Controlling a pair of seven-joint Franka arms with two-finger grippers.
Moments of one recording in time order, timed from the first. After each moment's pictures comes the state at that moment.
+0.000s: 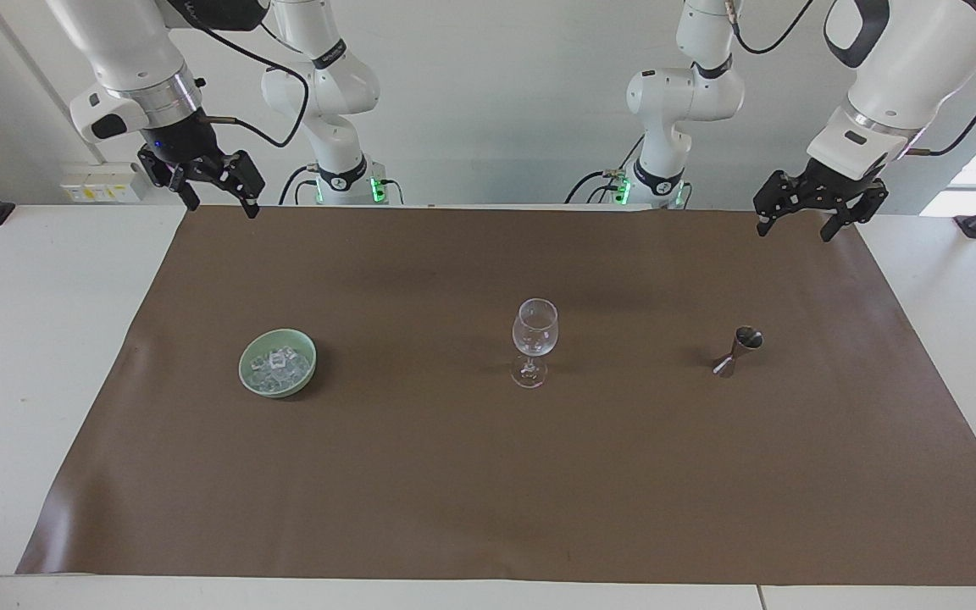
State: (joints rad) left arm -0.11 -0.07 0.04 -1.65 -0.02 1.61 0.08; right arm 0.02 -0.12 -0.06 -1.70 0.02 1.57 0.16
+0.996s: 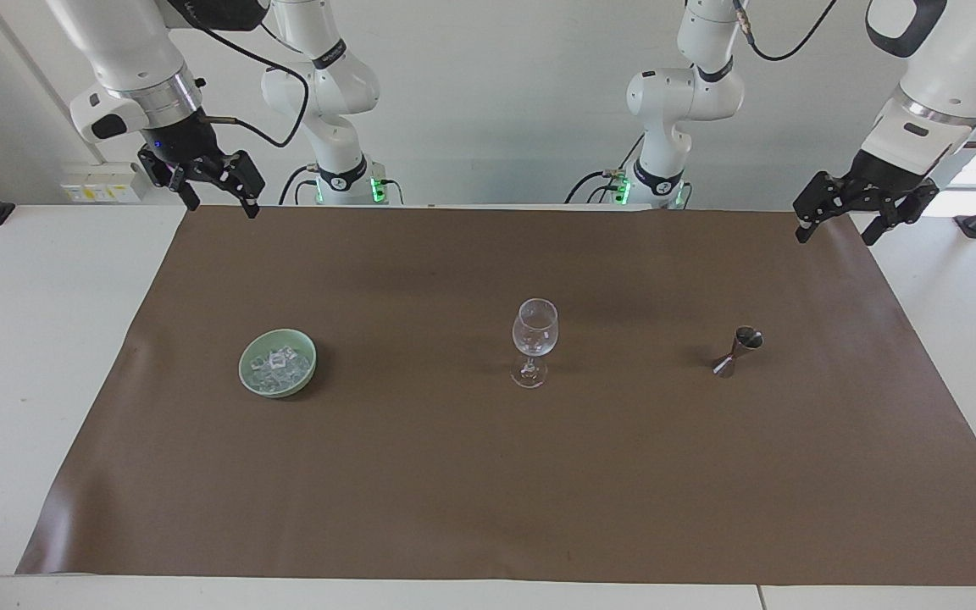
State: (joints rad) left arm -0.06 0.05 0.07 -1.45 -0.03 1.53 0.08; right arm 0.02 -0.12 -0.06 -1.70 0.02 1.57 0.16
